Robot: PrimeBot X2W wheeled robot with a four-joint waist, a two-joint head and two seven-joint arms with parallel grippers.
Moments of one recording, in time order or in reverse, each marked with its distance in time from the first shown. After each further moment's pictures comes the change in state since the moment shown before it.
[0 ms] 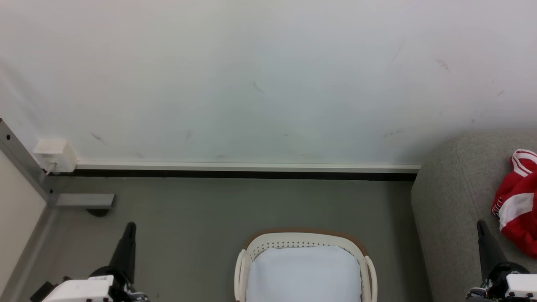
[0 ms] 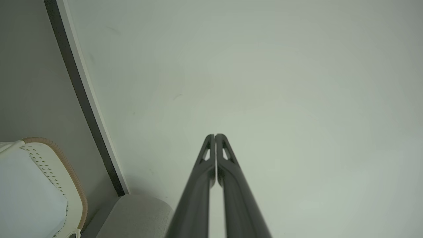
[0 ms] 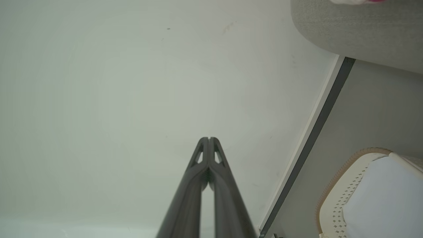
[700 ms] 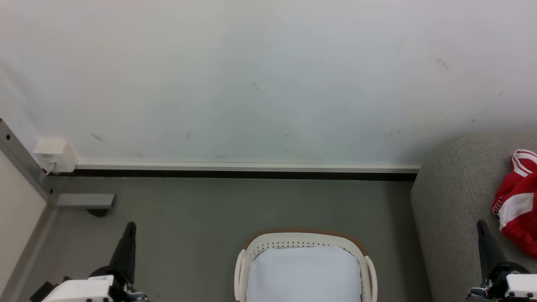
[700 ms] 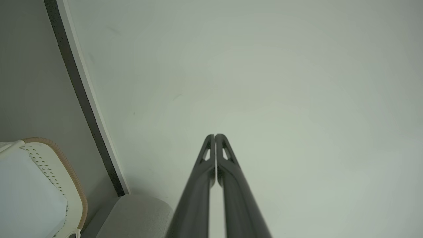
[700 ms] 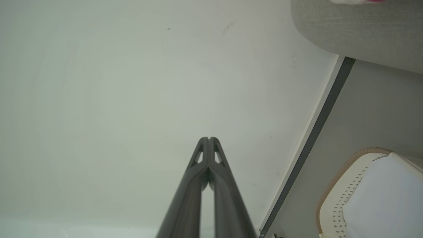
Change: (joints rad) left arm 0.000 0.000 0.000 0.000 0.000 0.000 0.000; right arm 0.000 0.000 0.000 0.000 0.000 0.000 0.000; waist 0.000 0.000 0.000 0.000
